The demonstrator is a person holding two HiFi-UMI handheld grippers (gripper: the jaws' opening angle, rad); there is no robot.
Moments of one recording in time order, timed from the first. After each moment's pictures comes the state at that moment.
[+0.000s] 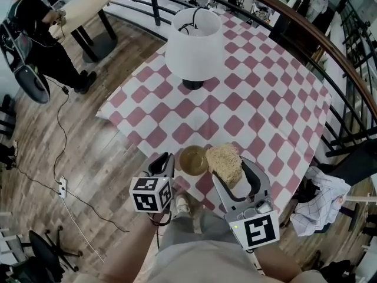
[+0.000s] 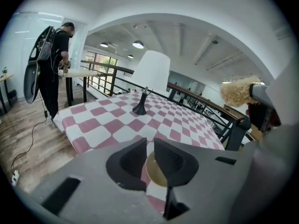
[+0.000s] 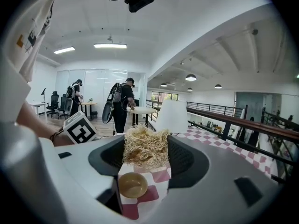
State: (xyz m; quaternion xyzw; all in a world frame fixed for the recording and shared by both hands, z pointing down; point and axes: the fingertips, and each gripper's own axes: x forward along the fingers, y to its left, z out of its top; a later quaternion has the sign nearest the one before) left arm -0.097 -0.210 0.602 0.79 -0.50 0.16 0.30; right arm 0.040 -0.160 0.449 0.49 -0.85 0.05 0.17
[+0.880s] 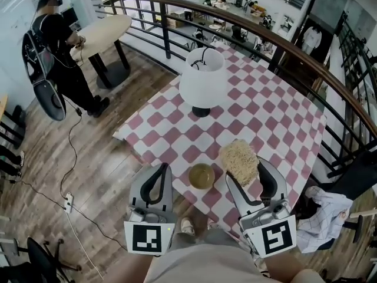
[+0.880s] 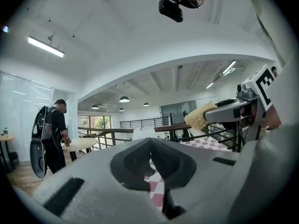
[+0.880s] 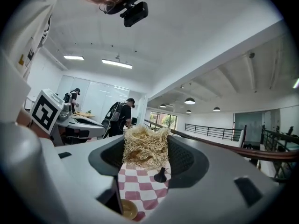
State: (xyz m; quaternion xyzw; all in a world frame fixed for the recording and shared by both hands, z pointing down) left arm -0.116 -0.152 0.346 0.83 -0.56 0.04 -0.02; right arm 0.033 -0.139 0.314 0.50 -0.86 -0.07 0.07
